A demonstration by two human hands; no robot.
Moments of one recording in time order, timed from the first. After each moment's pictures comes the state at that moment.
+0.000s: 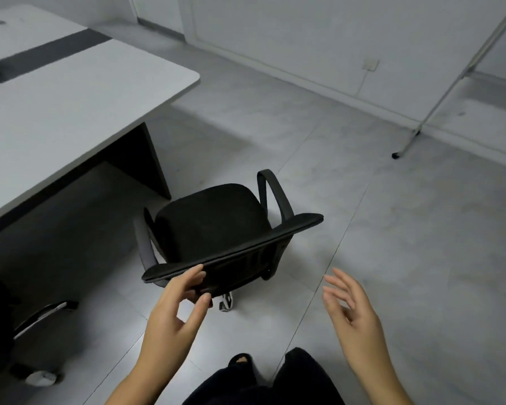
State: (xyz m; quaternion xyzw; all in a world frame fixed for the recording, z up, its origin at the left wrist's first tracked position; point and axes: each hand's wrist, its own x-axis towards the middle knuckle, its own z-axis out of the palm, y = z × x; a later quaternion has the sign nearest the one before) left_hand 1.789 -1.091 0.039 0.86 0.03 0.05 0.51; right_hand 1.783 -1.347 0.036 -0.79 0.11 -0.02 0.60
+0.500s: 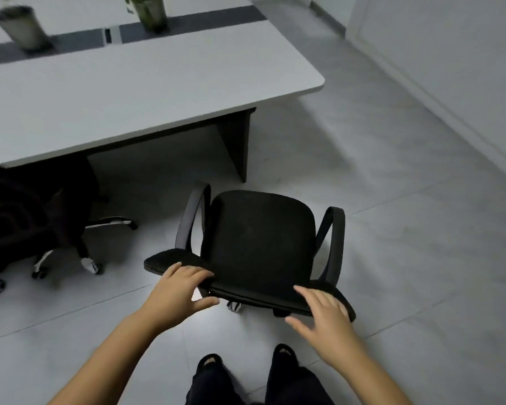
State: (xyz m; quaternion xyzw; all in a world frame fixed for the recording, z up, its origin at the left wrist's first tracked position) left_hand 1.877 -1.107 -0.014 0.98 0.12 -0.08 0.16; right_hand 2.000 -1.376 -0.023 -0.91 -0.32 0.22 0.16
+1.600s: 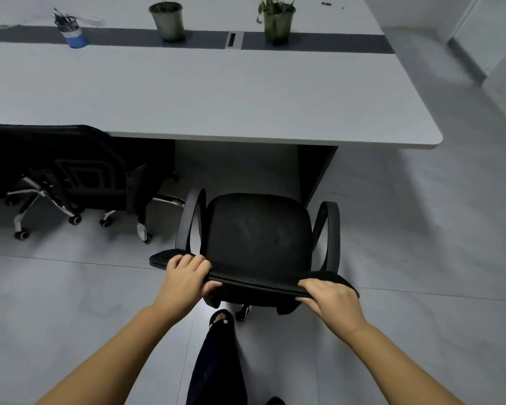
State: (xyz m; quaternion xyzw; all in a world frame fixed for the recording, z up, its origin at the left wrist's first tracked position) left_hand 1.899 -1.051 -0.052 0.93 0.35 0.08 0.00; right_hand 2.153 -1.234 -0.059 -0.75 -0.64 0.00 0.16
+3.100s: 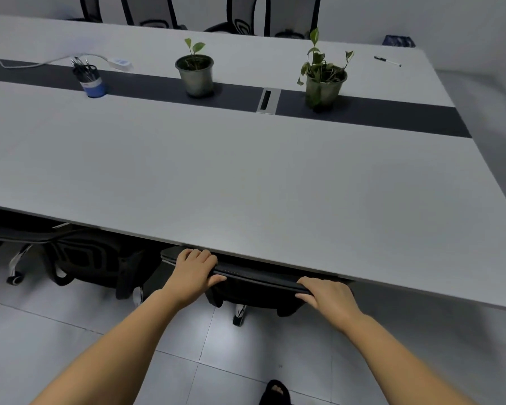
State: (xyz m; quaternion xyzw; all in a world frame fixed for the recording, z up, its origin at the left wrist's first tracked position) left_hand 2.068 -0.682 -0.060 0.93 0.37 0.05 -0.02; right_hand 2.343 -0.842 -0.049 -0.72 -0.67 0.16 0.04
